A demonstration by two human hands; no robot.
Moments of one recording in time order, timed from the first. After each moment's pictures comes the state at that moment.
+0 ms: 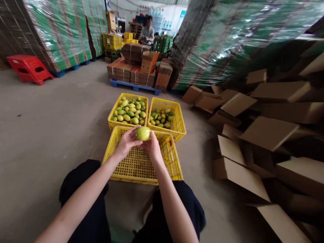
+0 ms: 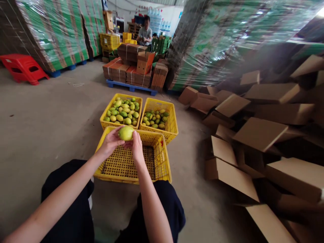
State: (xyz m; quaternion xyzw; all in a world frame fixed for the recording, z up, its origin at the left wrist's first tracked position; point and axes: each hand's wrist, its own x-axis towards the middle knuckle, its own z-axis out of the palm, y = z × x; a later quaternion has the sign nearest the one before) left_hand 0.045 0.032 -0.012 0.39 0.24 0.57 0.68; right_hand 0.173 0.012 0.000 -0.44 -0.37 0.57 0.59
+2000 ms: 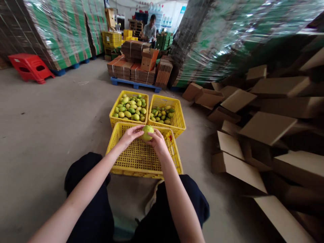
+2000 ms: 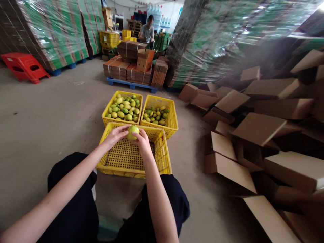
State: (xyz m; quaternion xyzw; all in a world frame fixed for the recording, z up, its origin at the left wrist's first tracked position) left_hand 0.042 0.040 -0.022 0.42 0.32 0.50 0.69; right_hand 0.195 0.008 -0.004 -0.44 -0.32 0.61 0.57
